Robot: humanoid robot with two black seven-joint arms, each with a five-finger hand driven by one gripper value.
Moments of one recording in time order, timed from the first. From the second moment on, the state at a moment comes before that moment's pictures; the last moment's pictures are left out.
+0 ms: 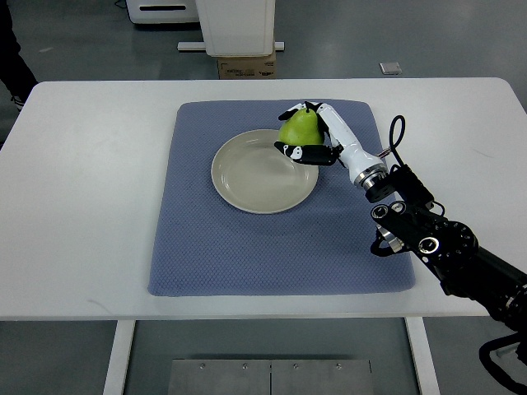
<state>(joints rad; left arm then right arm) 0.01 0.00 -0.11 -0.19 -0.10 0.11 -0.11 0.83 0.00 0.54 0.65 -1.03 -0.23 0.49</state>
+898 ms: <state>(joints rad) 0.01 0.00 -0.11 -0.19 -0.10 0.11 -0.11 0.87 0.00 0.37 0.68 -0.93 -0.22 0.45</state>
